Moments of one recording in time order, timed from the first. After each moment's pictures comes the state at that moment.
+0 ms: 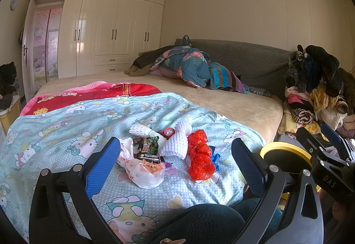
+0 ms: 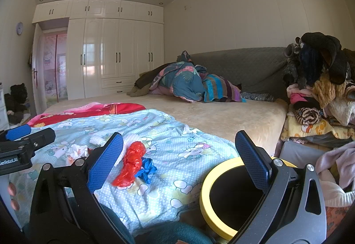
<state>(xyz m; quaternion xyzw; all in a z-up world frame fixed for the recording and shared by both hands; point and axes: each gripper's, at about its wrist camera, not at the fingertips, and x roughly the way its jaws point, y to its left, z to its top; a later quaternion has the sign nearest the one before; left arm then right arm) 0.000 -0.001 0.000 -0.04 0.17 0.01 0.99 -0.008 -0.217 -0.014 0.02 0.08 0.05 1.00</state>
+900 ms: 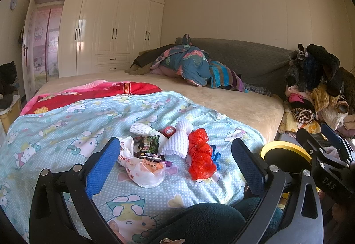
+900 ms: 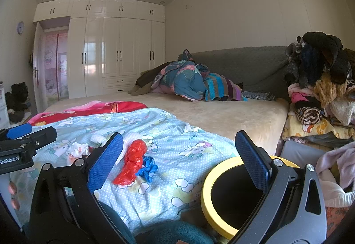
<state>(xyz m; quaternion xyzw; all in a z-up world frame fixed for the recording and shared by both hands) 0.001 -0.001 0.000 -0.04 0.17 0.01 0.99 -0.007 -0.216 -0.016 0.02 0.08 0.05 1.00</state>
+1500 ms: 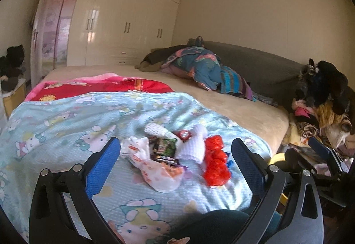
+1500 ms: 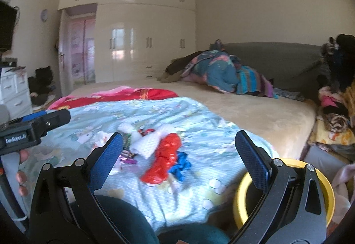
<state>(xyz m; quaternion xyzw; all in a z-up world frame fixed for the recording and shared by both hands) 0.006 0.052 -0.003 -0.10 0.17 0.04 0.98 0.020 -0.164 -0.018 -0.02 0.12 0.16 0.98</state>
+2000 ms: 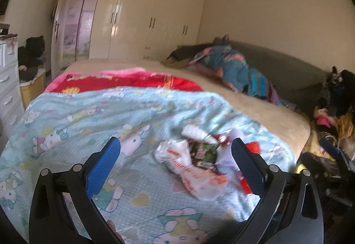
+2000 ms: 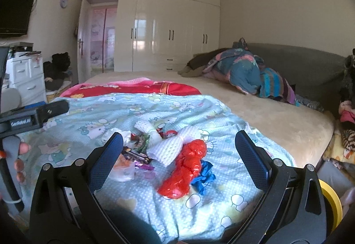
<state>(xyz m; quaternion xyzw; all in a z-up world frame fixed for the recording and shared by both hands) 0.023 0.106 -0.007 -0.11 0.19 0.11 0.97 0.057 -0.127 -0.012 -0.06 0.14 0.22 0.96</state>
